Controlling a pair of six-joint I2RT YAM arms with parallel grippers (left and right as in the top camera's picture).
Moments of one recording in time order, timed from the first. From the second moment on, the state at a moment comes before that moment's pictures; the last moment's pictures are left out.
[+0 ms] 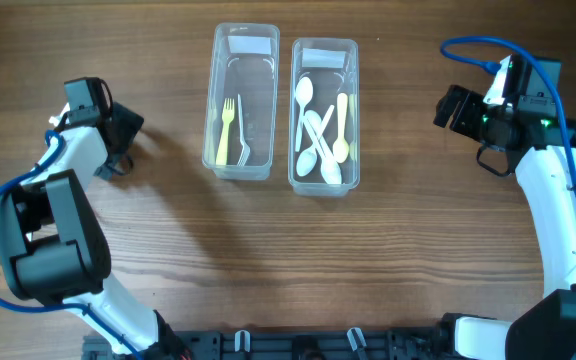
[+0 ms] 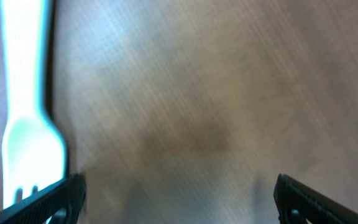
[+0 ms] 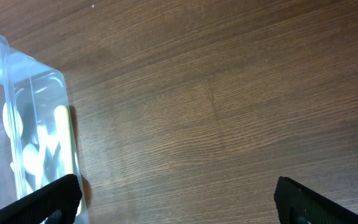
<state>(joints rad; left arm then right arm) 0.24 1.93 1.13 -0.38 -0.13 -0.79 -0.13 1.49 1.19 -0.67 -0.09 0.26</state>
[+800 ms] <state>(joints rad) 0.25 1.51 1.03 -0.46 -0.31 -0.77 -0.13 1.49 1.19 -0.67 -0.09 0.26</state>
